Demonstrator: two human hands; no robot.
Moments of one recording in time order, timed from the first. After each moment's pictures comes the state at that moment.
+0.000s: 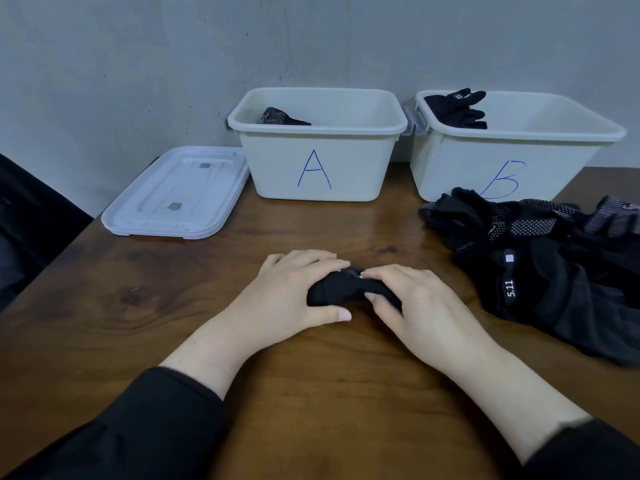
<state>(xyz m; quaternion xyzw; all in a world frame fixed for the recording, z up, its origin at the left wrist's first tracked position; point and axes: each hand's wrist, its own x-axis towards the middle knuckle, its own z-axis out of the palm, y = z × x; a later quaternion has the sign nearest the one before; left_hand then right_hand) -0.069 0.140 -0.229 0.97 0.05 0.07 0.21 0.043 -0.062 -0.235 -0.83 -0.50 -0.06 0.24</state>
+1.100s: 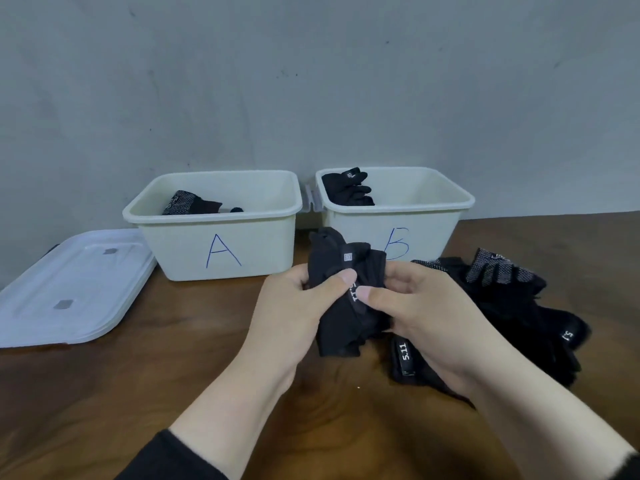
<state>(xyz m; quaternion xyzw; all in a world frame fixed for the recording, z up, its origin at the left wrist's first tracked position) 0.025 0.022 -0.147 0.68 0.13 0.19 0.70 0.093 -0.130 -0.132 -0.69 -0.20 0.20 0.66</state>
